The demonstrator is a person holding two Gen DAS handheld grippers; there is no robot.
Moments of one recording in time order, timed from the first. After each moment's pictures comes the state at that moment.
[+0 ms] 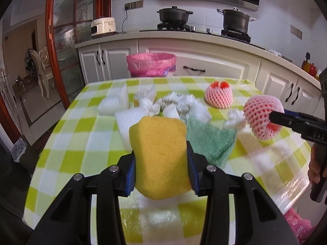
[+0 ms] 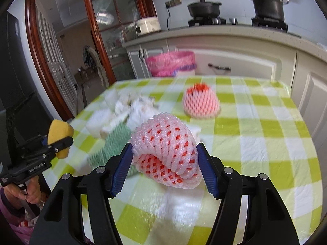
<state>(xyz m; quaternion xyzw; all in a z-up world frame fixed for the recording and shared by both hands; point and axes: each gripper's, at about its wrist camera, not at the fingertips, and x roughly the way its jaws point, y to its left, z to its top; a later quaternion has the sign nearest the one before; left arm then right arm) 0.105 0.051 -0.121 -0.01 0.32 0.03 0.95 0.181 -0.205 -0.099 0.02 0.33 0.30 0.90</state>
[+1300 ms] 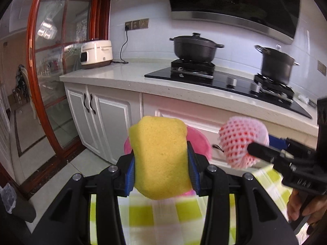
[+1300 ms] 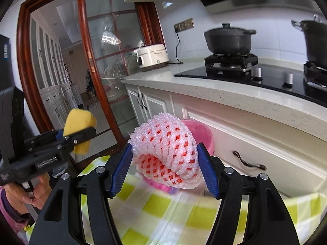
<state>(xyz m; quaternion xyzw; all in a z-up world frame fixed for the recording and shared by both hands) 0.510 0.170 -0.005 -0.03 0.25 0.04 0.97 0.553 -0.048 -0.024 0.04 0.26 0.34 0.90</state>
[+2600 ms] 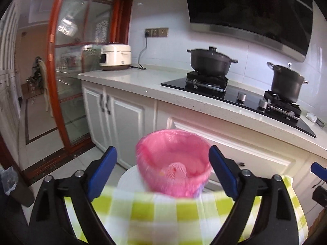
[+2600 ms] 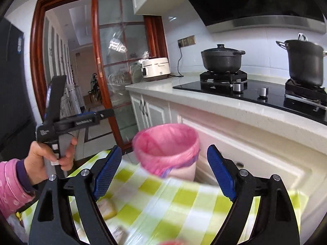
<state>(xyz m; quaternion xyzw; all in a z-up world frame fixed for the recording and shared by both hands) 0.437 0.163 0.010 -0.06 0.22 0.10 0.97 0.401 -0.143 0.006 0.01 0.20 0.35 0.92</state>
